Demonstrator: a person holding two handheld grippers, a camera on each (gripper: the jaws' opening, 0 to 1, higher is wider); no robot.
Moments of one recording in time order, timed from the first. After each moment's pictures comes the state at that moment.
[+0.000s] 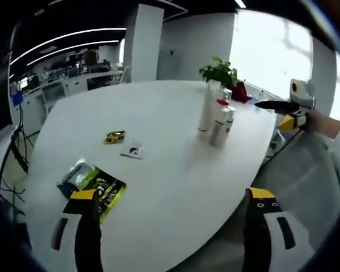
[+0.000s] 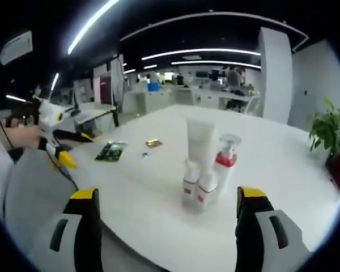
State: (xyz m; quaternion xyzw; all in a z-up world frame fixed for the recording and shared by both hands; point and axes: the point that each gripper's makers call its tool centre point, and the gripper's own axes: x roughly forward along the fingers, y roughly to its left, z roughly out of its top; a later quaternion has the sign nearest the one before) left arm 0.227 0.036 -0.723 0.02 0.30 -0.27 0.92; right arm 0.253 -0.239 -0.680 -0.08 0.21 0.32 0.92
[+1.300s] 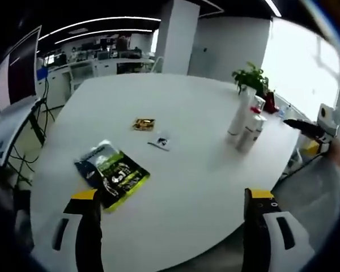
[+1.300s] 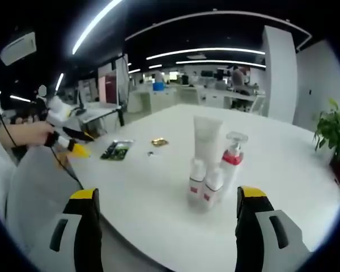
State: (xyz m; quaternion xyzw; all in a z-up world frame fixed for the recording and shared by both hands) left arm 0.243 0.069 -0.734 -0.03 0.35 -0.16 0.92; right arm 0.247 -0.233 -0.680 -0.07 0.21 0.34 0.92
